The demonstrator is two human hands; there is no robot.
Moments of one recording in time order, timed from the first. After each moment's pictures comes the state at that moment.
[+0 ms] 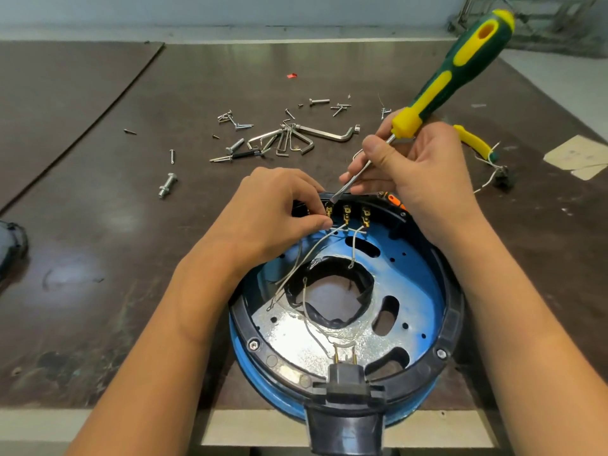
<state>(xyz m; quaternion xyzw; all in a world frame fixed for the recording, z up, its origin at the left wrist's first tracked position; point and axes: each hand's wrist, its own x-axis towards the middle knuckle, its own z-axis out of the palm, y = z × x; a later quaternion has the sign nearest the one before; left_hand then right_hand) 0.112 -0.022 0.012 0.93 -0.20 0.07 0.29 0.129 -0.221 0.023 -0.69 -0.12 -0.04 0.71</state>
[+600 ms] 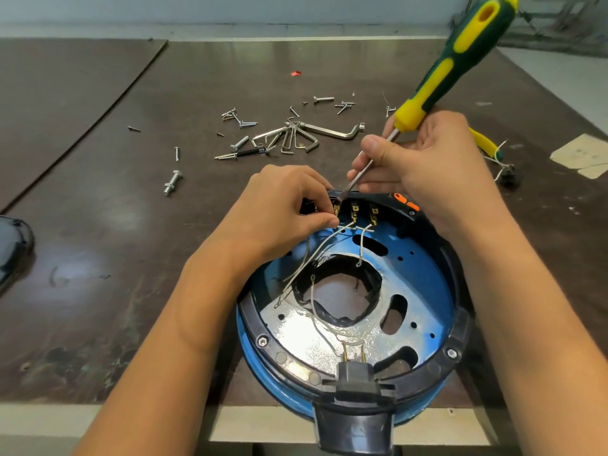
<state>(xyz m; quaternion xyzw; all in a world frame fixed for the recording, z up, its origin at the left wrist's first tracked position) 0.111 -0.021 0.012 0.93 -0.21 0.07 0.29 0.124 -0.213 0.038 -0.74 -0.05 -0.03 0.67</state>
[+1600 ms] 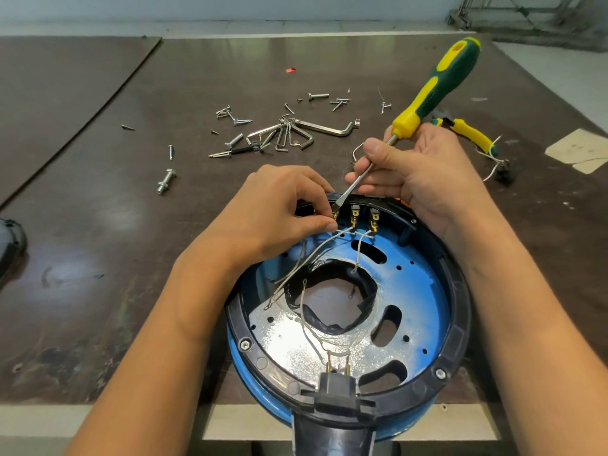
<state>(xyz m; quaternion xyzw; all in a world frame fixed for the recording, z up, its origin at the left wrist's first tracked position) 0.111 -0.022 0.012 0.92 -0.25 0.05 0.29 0.135 -0.226 0.019 -0.66 -0.04 0.03 0.75</state>
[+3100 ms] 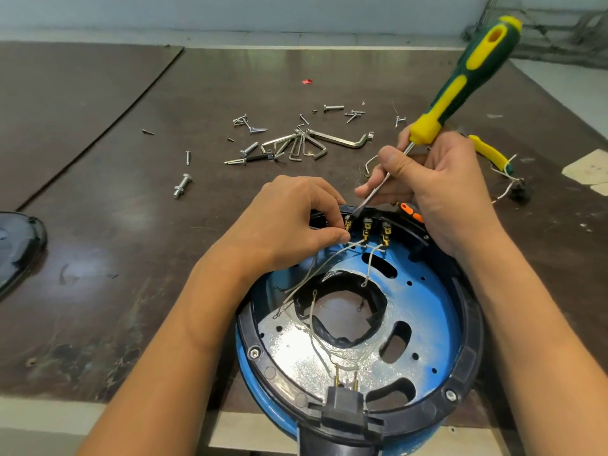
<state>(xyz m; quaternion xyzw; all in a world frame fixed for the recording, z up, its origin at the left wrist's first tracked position) 0.109 -0.025 0.013 0.93 -0.22 0.05 0.30 0.135 -0.226 0.018 -0.68 -0.14 -0.02 0.72</state>
